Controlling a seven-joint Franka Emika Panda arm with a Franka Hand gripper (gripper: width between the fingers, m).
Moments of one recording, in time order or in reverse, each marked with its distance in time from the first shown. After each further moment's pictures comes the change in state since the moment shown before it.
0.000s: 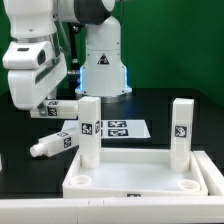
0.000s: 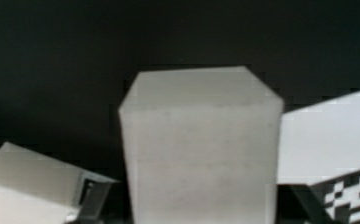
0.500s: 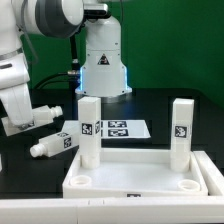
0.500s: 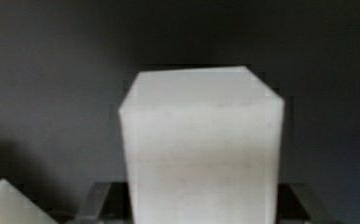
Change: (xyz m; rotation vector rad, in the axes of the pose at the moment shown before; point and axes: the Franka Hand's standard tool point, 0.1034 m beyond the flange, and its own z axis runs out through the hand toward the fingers) arm -0.051 0.025 0.015 0.064 0.037 -0.540
